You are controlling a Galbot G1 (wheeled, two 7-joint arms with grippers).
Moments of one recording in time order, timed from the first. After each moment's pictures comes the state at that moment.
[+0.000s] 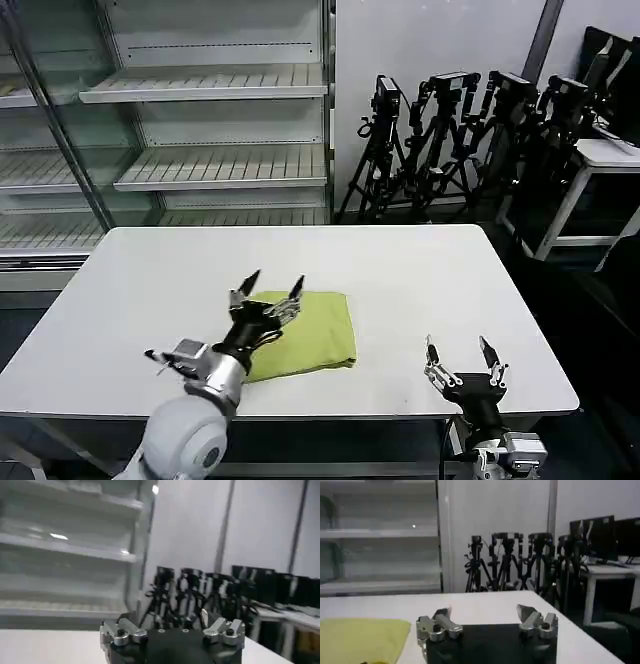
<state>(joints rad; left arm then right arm) 1.17 -1.18 -0.24 -2.20 -0.51 0.33 -0.24 -1.64 1.37 0.47 2.38 0.15 -0.29 0.23</state>
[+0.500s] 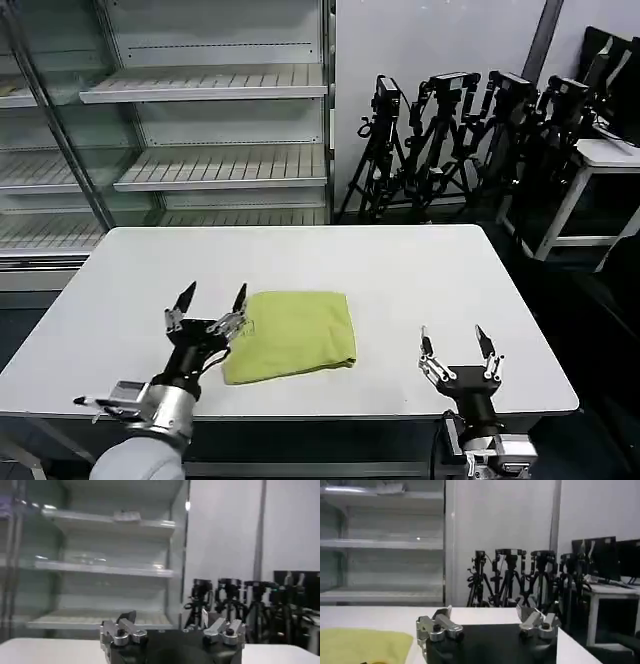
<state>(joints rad) 1.40 -1.22 -0.44 -2.32 -0.36 0.27 -0.23 -1.61 1.36 0.42 2.37 0.09 -0.23 0.24</state>
